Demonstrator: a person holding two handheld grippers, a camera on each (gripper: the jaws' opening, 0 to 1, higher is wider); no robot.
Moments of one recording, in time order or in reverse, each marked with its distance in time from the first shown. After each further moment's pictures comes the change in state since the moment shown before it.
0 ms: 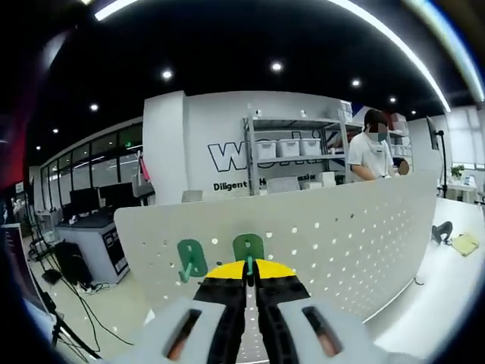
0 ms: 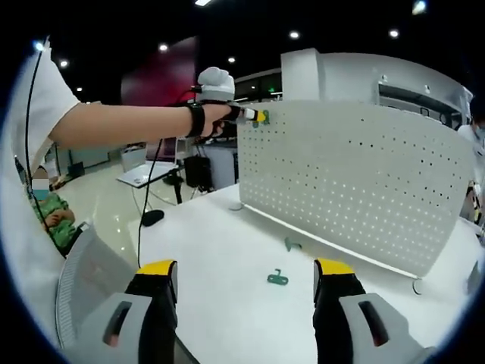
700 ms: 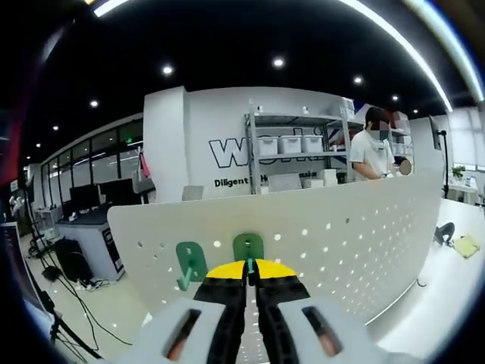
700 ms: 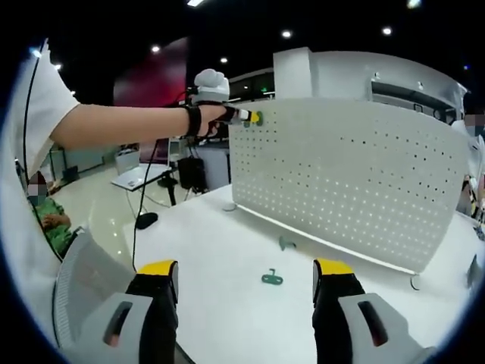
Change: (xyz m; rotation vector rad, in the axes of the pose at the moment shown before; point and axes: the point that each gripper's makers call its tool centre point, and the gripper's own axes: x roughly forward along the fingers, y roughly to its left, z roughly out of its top) left arm 0.013 0.007 -0.003 -0.033 0.014 0.017; right arm 0.001 -0.009 0.001 0.027 -0.010 -0.029
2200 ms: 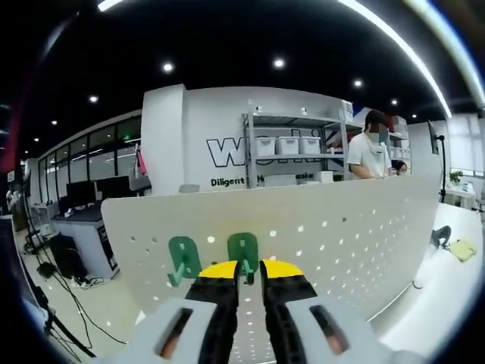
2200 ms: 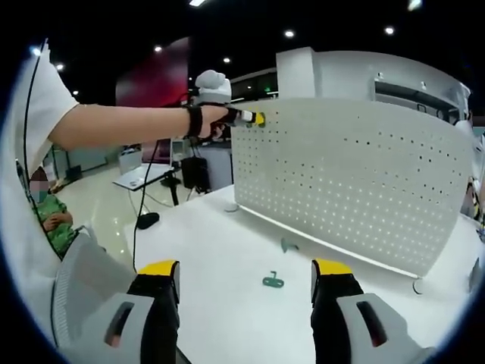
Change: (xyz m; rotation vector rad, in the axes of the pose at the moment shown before) left arm -0.003 -0.007 -0.004 -0.013 -0.013 -0.037; right arm 0.007 -0.001 0.002 -0.008 0.004 0.022
